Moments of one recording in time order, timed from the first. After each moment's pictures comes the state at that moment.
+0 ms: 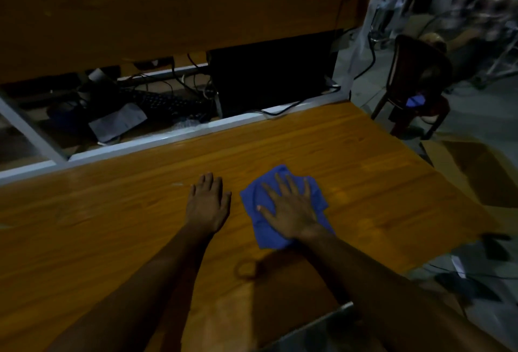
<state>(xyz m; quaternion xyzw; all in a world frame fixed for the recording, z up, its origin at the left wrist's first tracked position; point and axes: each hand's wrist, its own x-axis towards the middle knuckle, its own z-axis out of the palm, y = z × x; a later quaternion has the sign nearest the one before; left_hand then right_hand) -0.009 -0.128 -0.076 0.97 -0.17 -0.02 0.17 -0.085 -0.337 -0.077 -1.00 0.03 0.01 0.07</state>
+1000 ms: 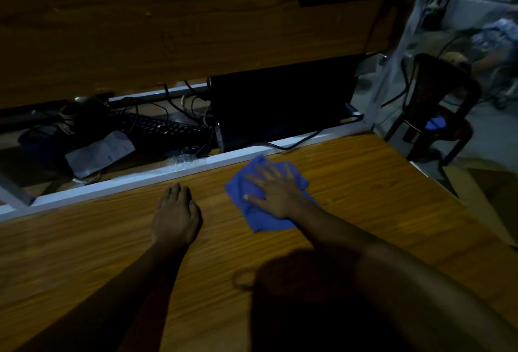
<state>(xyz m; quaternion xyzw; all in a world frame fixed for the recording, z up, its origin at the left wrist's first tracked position) 0.116 -0.108 -0.082 0.98 -0.09 0.04 0.15 0.114 -0.373 -0.081 -0.99 -0.09 0.02 0.08</state>
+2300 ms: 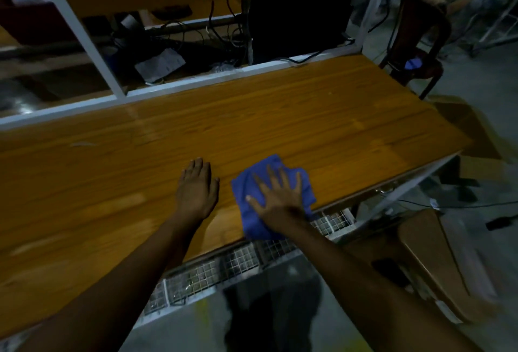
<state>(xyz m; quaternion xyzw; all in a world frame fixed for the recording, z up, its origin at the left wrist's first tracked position) -0.153 0.070 -0.072 0.97 -0.17 -0.04 0.17 -0.244 -0.132 -0.078 -1.00 0.06 0.04 0.07</state>
